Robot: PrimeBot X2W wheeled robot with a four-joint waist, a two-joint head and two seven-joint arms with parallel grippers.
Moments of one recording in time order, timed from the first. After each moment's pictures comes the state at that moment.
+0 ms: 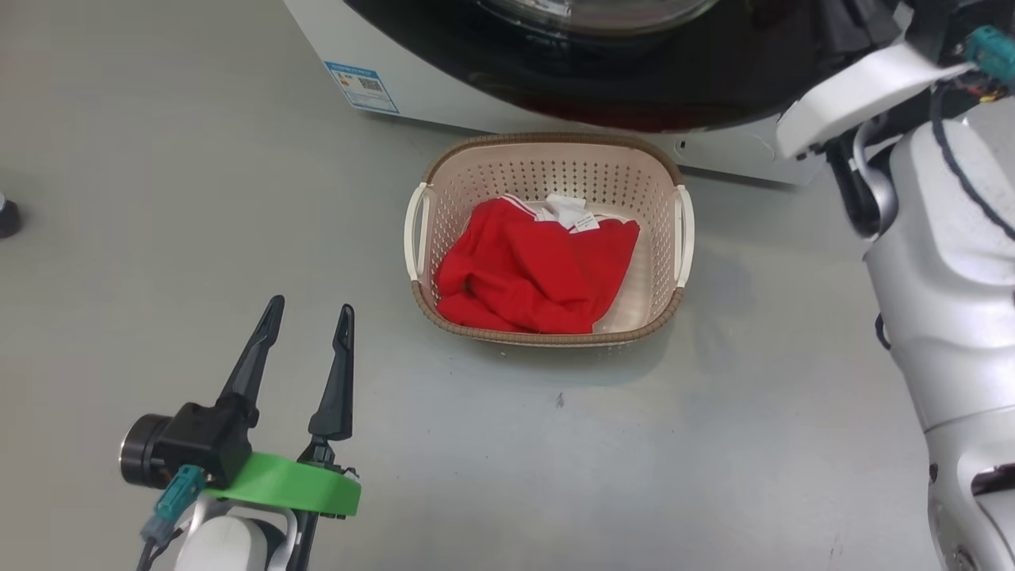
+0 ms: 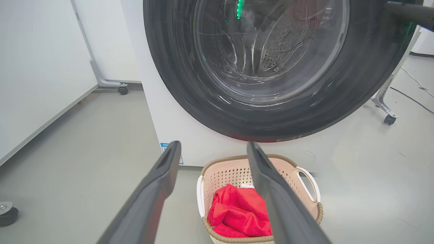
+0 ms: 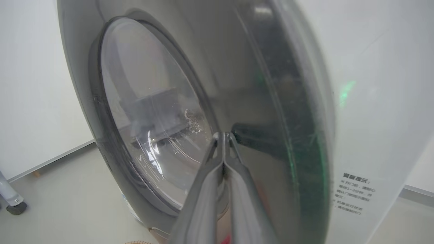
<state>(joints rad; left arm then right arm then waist) -0.11 0.06 -0.23 0.05 -0.31 -0.01 -0.25 -0.90 -0.13 0.20 0.64 0.21 0.09 -0.23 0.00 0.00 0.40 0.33</state>
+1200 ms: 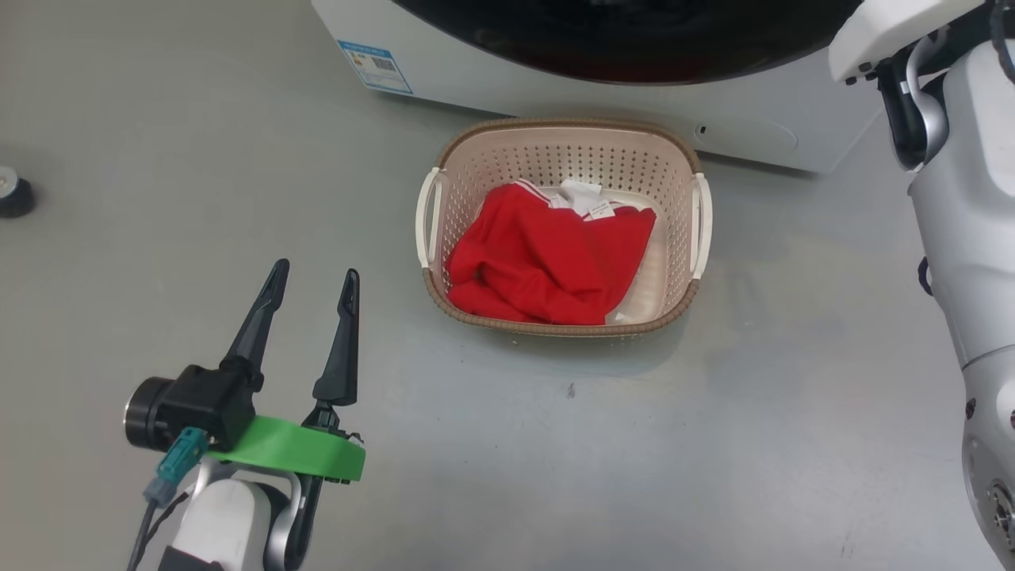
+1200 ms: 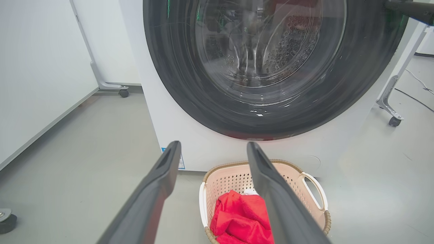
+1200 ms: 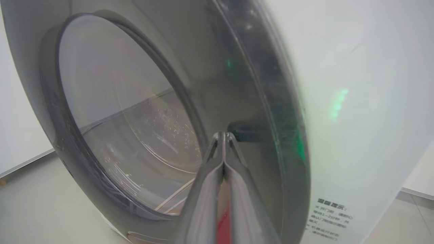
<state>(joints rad) -0.20 0.04 -0.23 0.10 -0.32 -0.02 -0.25 -1.08 -0.17 0.19 0.84 0.19 0.06 -0.25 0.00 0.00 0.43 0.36</state>
